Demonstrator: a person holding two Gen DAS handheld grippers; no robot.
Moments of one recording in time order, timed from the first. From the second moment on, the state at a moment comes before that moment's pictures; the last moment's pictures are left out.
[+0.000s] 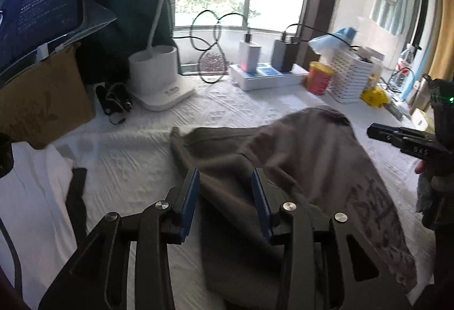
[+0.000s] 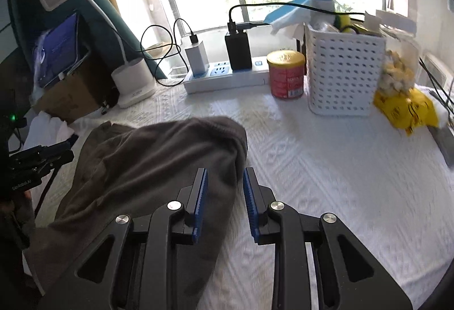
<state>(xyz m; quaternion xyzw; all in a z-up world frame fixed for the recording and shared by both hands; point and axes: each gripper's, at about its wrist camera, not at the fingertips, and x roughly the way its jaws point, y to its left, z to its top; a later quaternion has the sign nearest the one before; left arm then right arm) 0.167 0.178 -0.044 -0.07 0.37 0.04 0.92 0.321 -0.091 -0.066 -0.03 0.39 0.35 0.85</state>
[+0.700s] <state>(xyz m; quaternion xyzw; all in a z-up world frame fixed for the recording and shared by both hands) 0.102 0.116 -0.035 -0.09 0.37 0.01 0.92 0.246 -0.131 -0.069 0.00 0.38 0.38 0.84</state>
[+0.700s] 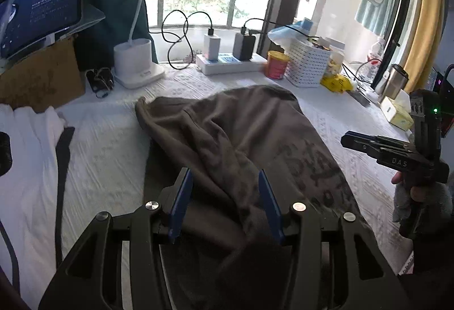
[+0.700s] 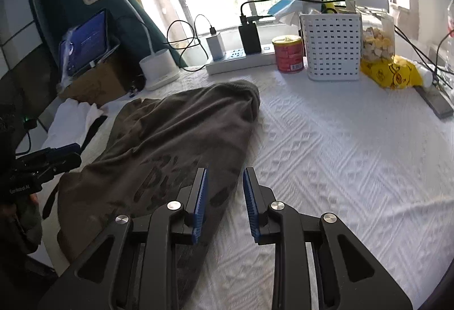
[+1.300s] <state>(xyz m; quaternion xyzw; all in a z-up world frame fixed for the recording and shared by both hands) 0.057 0.088 -0.058 -0.12 0.40 0.02 0.91 0.194 -0.146 -0.086 0.00 0.39 0.42 0.82</state>
